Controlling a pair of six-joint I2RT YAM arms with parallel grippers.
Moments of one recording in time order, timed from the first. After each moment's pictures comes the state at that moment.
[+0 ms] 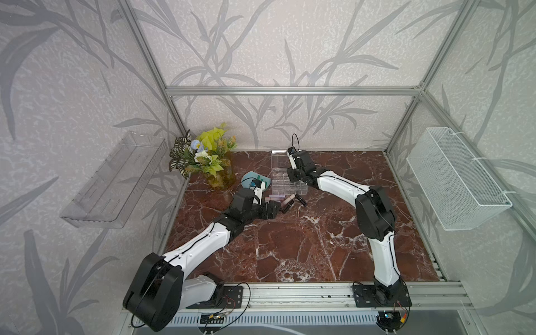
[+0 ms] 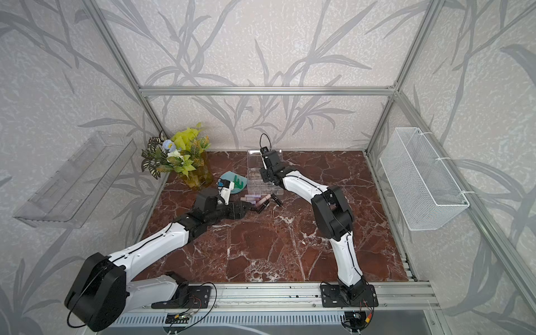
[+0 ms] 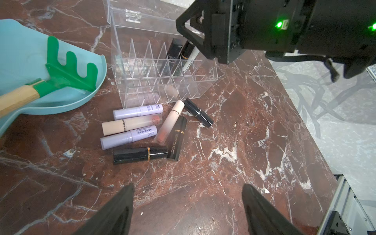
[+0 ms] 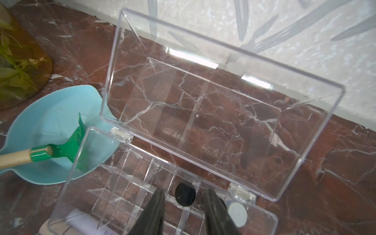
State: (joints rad) left arm -0.46 1.22 0.64 0.00 0.24 -0.42; right arm 0.60 2.11 1.69 -0.25 0.17 0.08
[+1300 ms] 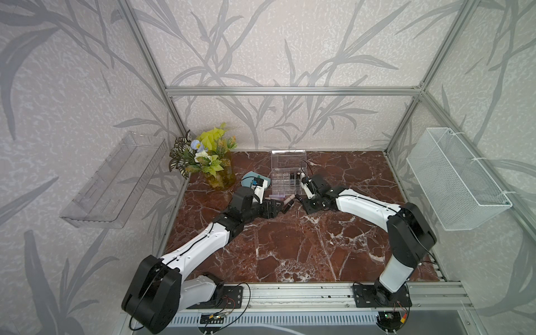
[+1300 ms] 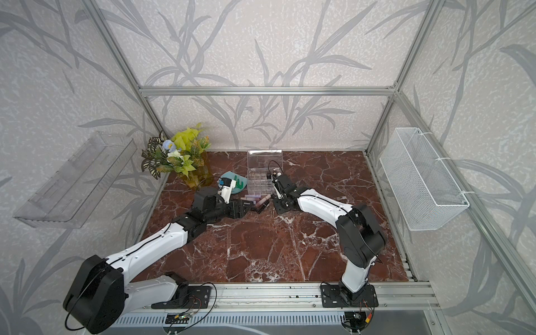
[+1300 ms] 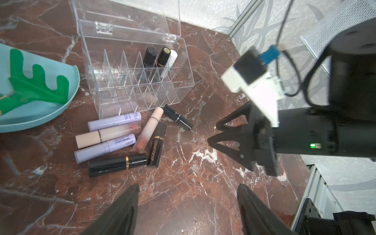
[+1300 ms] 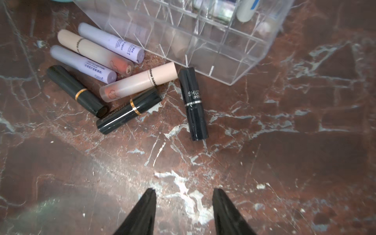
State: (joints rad) left arm -0.46 1.20 0.64 0.07 0.33 -0.43; right arm 0.64 1.79 1.23 -0.54 0.03 0.23
